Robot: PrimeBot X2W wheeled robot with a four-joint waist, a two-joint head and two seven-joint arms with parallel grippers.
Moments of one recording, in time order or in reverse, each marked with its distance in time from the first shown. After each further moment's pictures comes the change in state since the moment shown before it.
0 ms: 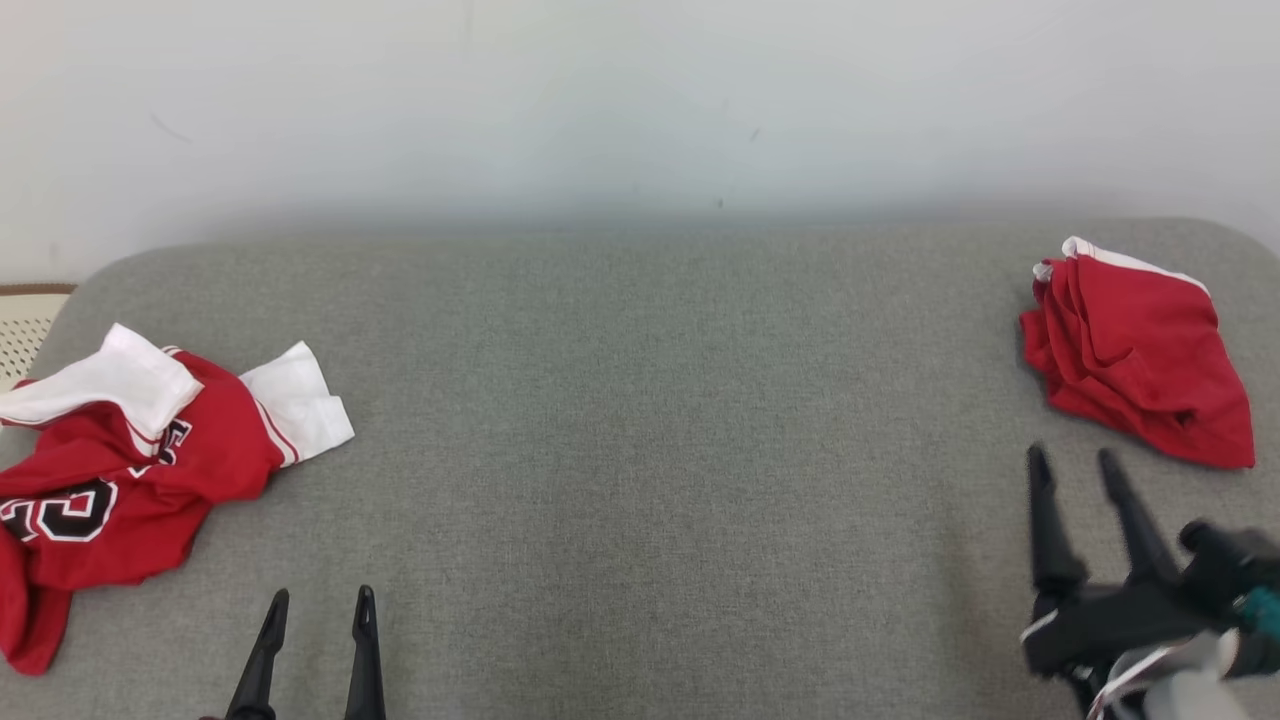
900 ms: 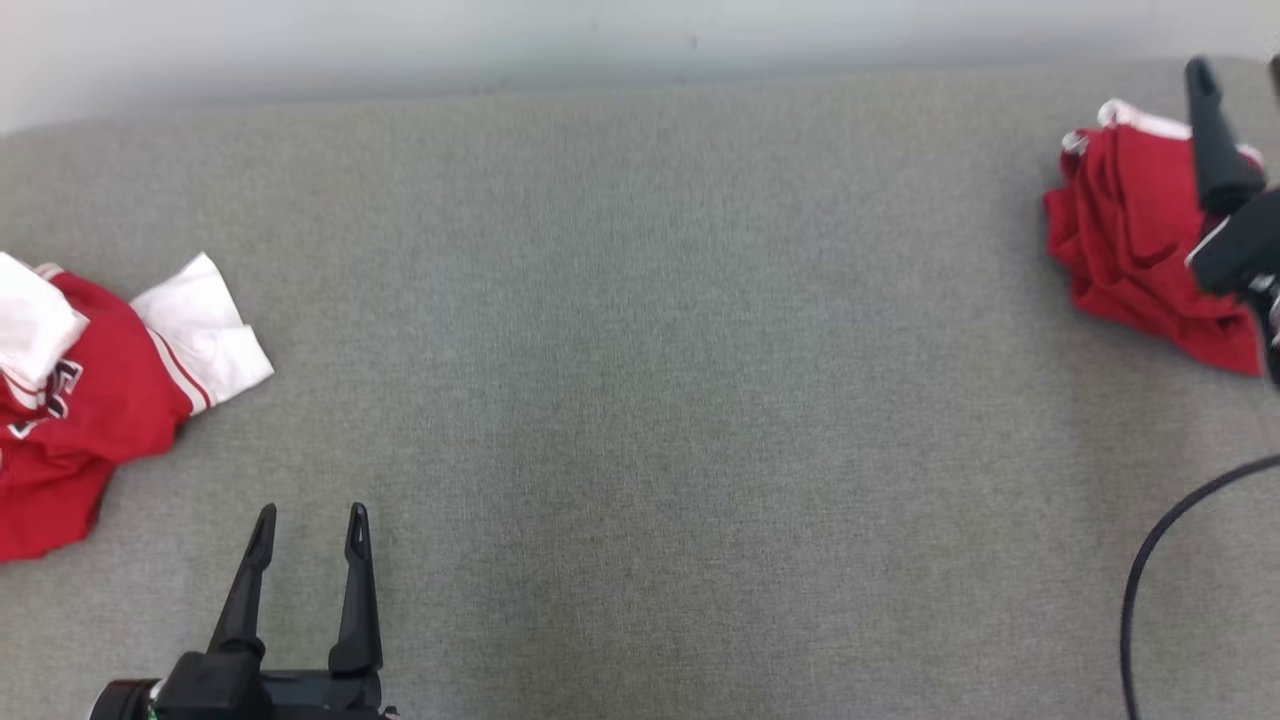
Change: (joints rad) left arm -0.092 0.016 -0.012 -0.049 0.009 0.013 0.000; right arm -0.837 -0.386 0.676 0.510 0.508 0.000 0.000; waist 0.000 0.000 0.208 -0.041
